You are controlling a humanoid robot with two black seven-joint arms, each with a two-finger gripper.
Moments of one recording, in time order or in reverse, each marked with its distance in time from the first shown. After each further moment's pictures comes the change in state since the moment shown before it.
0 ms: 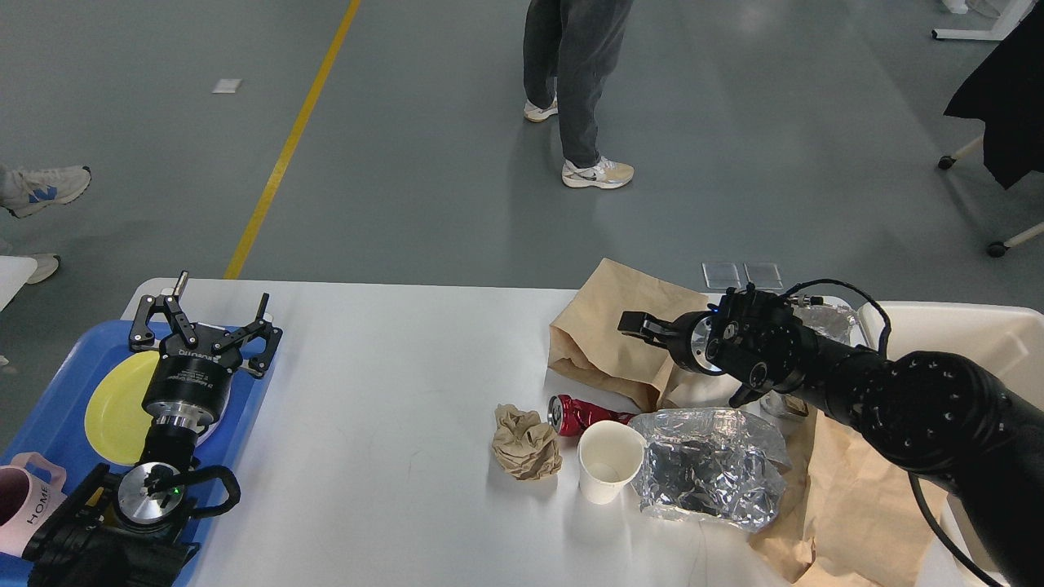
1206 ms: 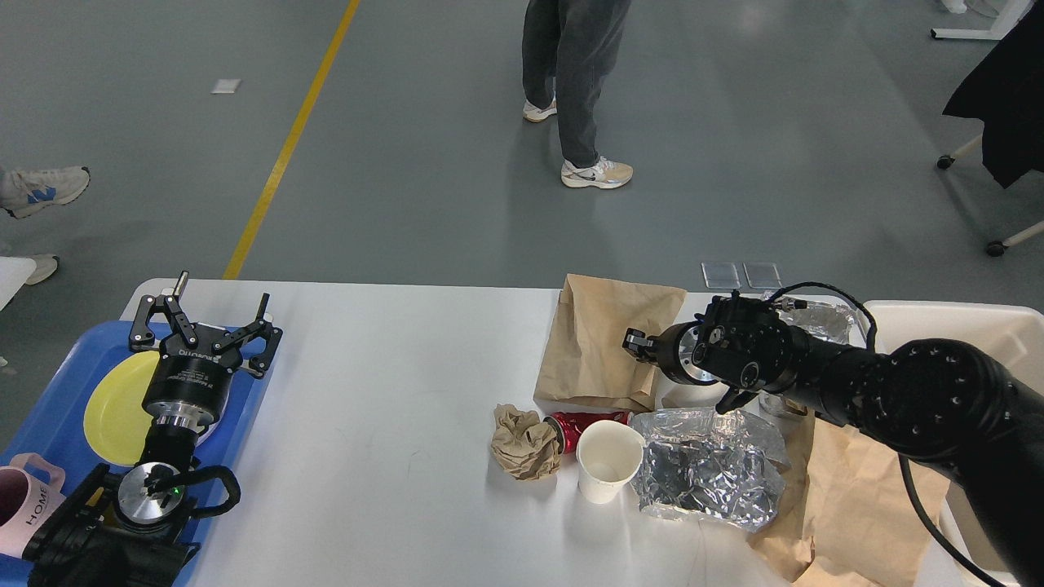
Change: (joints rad) left arm 0.000 0.000 0.000 0.000 0.000 0.000 0.000; right arm 0.052 -0.007 0.014 0.101 0.028 -0.003 -0.077
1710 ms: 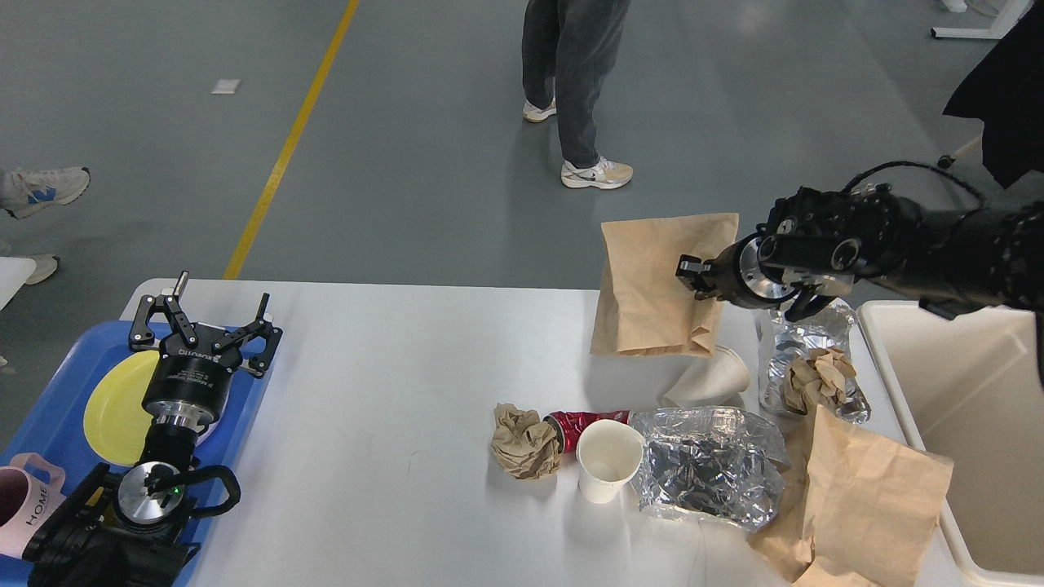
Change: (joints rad) left arm 0.000 0.000 0.000 0.000 0.000 0.000 0.001; right arm 0.532 -0.249 -0.235 0.528 0.156 0.025 -0.122
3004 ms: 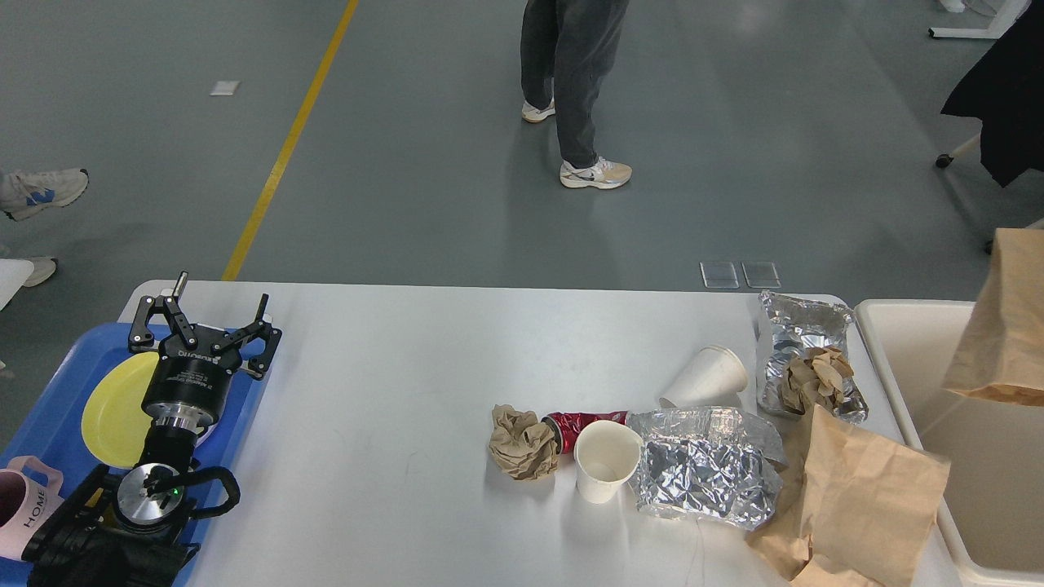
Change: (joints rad) left arm 0.002 0.000 0.000 0.000 0.000 0.000 -0.001; right arm 0.430 -0.528 -0.790 0.195 -0.104 0.254 0.294
